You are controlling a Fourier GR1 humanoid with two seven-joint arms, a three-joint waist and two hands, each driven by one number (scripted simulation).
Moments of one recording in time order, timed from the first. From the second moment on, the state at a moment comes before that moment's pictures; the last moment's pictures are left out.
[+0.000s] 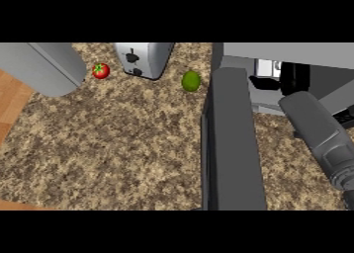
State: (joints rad) left arm 0.28 0.08 0.53 -2.11 0.44 -0.54 0.03; right arm -1.05 -0.29 -0.11 -0.07 0.39 -0.83 -0.56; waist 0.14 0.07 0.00
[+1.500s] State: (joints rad) left arm 0.22 0.06 0.34 -2.03 0.33 -0.65 0.00; right arm -1.03 -0.23 -0.25 -0.12 0.24 -0.38 -0.81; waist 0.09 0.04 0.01
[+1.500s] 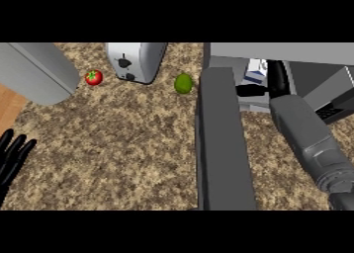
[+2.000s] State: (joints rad) left arm 0.21 0.01 0.21 -2.05 0.27 -0.63 0.03; right arm -0.90 -0.19 -0.32 -0.11 0.15 -0.12 -0.91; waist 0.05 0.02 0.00
